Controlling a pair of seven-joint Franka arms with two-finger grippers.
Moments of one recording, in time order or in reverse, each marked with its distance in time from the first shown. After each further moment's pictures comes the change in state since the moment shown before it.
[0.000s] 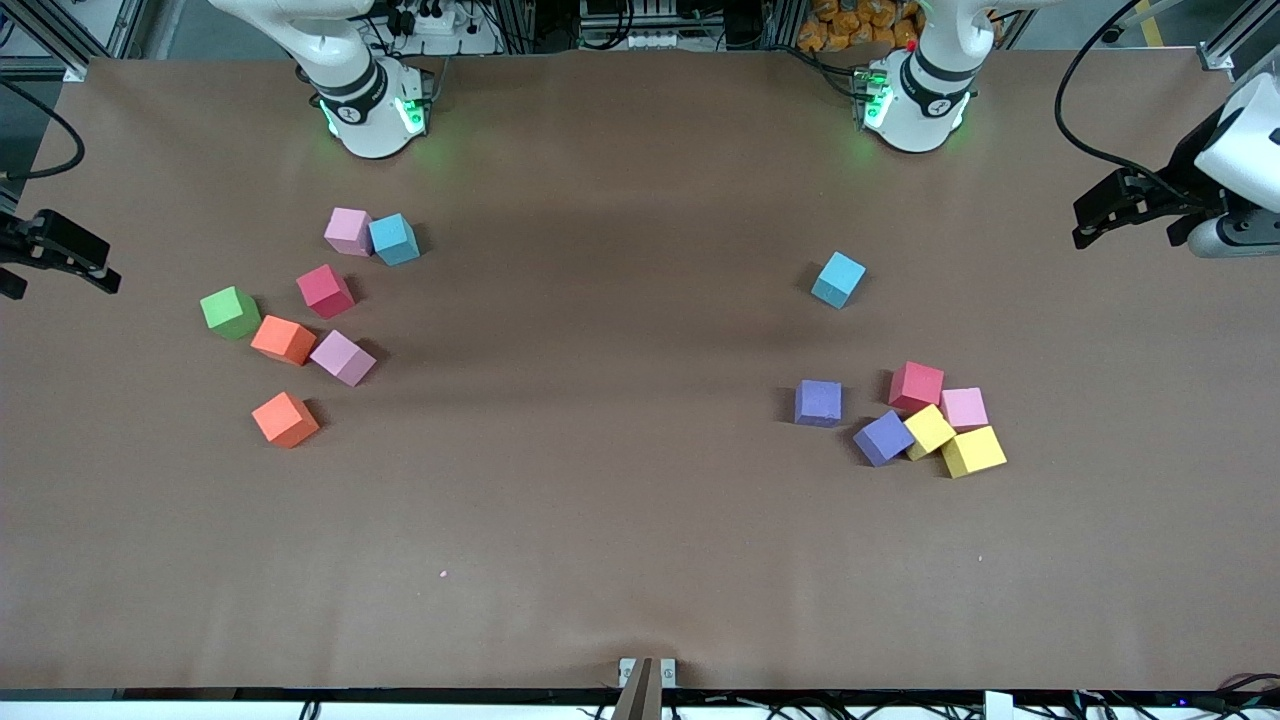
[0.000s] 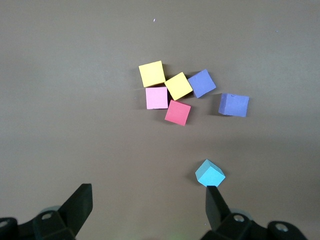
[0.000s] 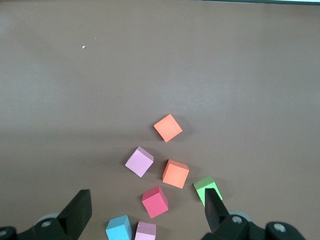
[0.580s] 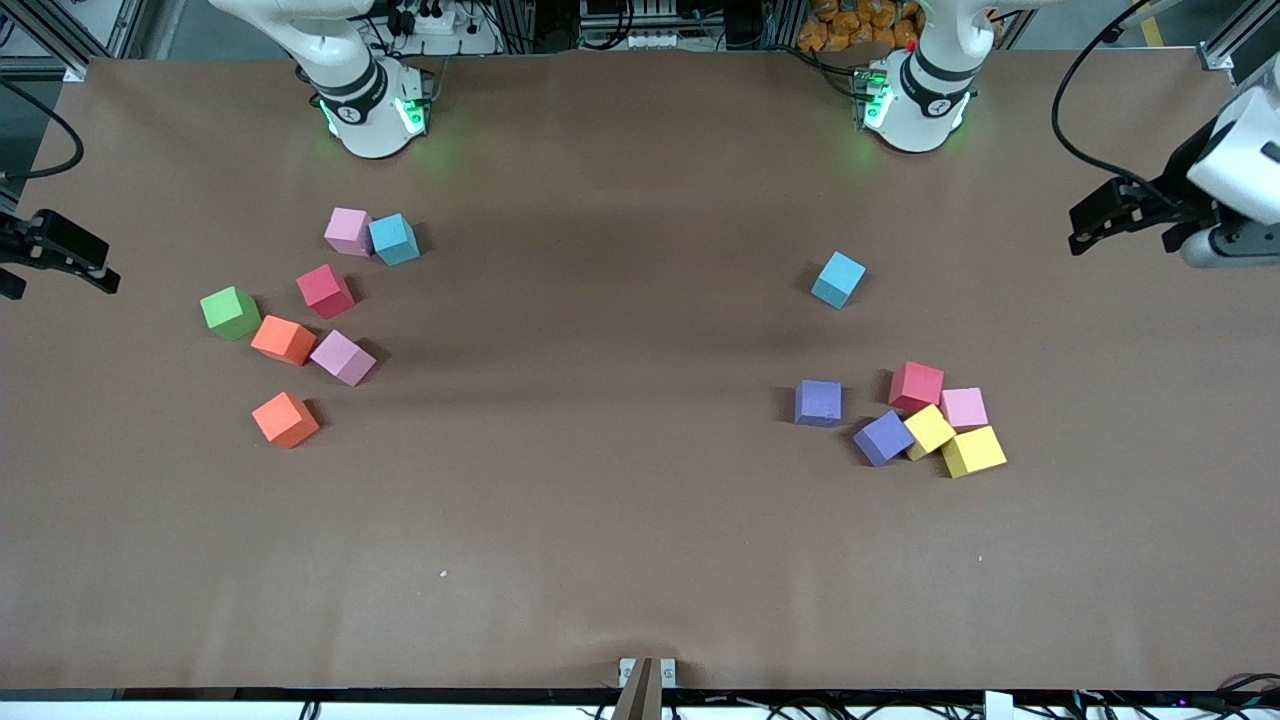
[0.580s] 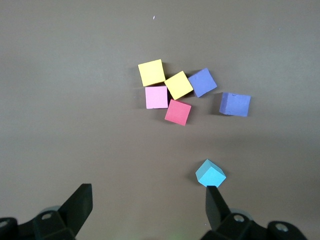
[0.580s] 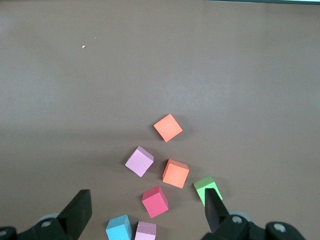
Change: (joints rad) left arm 0.000 0.029 0.000 -0.006 0.000 0.005 0.000; right arm 0.000 0.002 0.000 0.001 0.000 -0.002 0.000
